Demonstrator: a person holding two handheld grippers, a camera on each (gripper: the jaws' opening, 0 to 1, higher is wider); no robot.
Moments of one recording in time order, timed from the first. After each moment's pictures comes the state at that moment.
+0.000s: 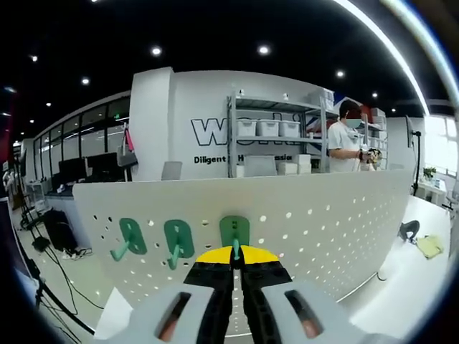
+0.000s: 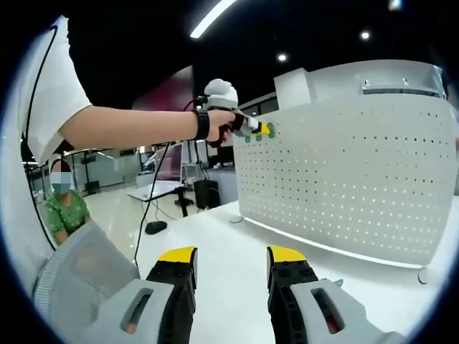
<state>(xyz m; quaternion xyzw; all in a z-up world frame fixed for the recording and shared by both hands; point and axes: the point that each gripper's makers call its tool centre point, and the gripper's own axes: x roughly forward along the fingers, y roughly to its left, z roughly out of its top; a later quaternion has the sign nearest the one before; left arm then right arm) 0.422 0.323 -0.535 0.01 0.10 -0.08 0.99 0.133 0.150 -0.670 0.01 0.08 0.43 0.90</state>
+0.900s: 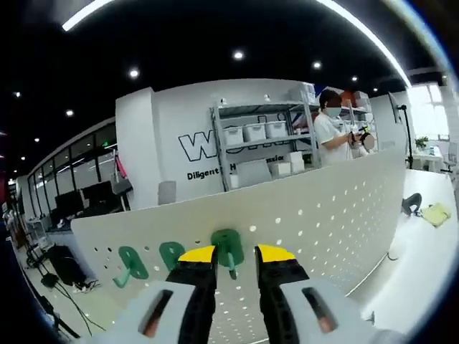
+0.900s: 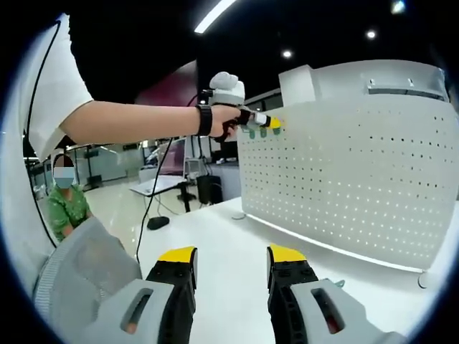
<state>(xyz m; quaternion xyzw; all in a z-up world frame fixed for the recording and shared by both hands) 0.422 0.308 -0.522 0.07 0.05 -0.13 0.99 0.132 0.156 -0.670 -0.01 0.09 0.44 0.89</state>
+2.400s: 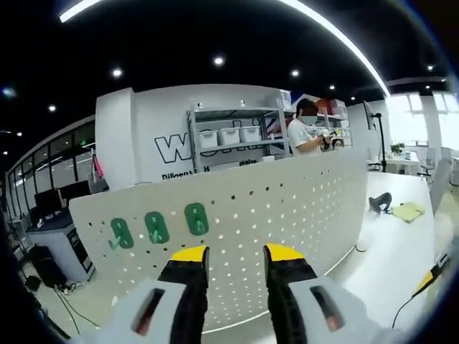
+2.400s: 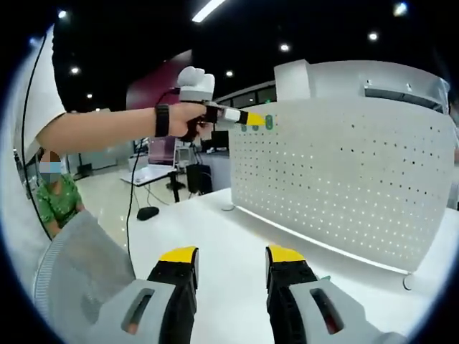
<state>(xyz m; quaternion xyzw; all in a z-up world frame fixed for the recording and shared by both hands) 0.346 0.300 -0.539 0.07 0.06 -0.20 0.98 0.135 0.148 -0.669 -0.04 0.11 0.41 0.90</state>
